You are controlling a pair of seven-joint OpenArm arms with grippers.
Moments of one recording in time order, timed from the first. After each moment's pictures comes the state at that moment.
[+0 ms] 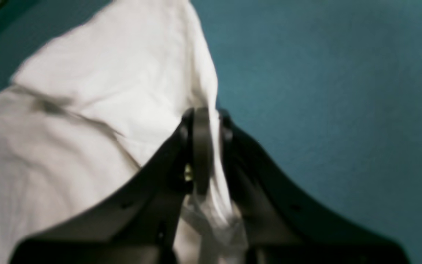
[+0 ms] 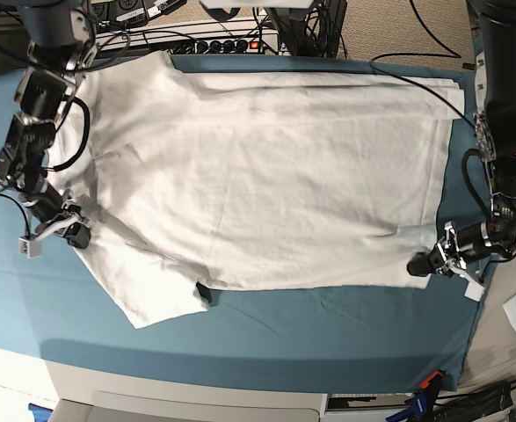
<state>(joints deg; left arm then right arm) -42.2 -25.2 -8.3 13.7 -67.3 -42.9 60.9 17.4 25.5 26.9 56.2 32.8 39.4 -39.4</state>
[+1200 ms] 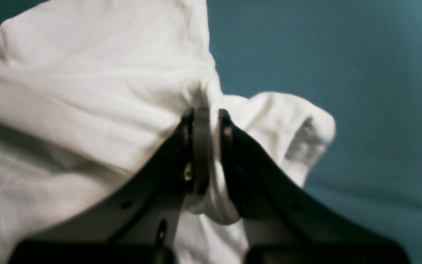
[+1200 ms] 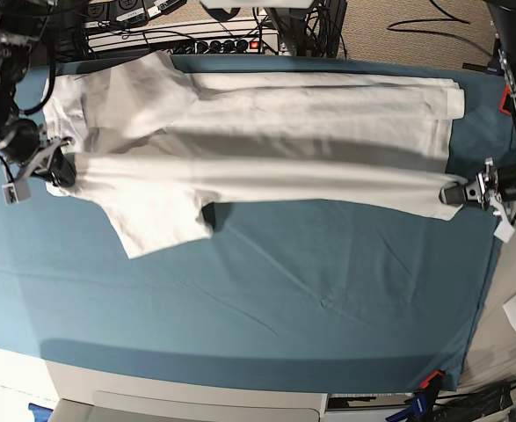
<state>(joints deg) -23.0 -34.9 -8.2 31.5 -83.1 -43.1 81.7 -11.2 32.3 33.2 88.6 46.2 40.5 -52.9</state>
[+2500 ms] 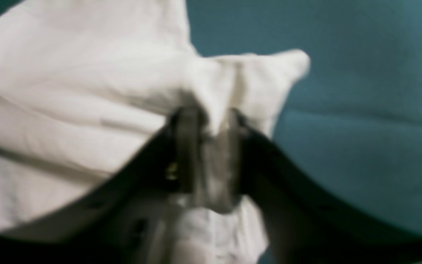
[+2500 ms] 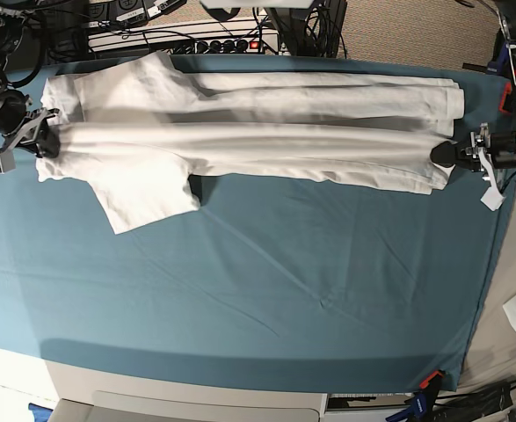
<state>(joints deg) -6.5 -35.8 -8.0 52.7 -83.9 -43.6 81.0 -19.5 31.0 40.6 92.2 46.1 40.2 -55.1</state>
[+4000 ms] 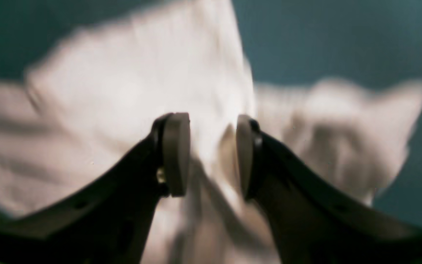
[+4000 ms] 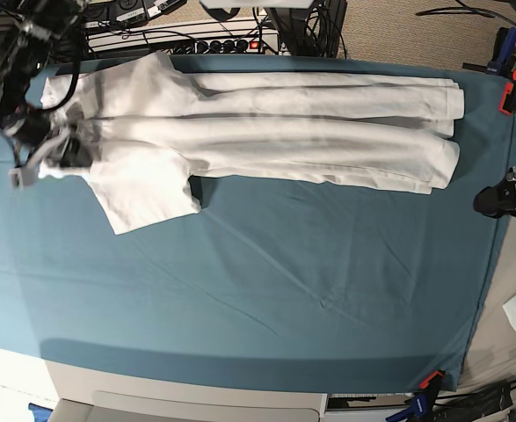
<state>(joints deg) -6.2 -41.5 -20.5 71.4 -82.8 -43.5 81.8 -10.4 21.5 41.4 92.1 51.1 39.8 -73.8</state>
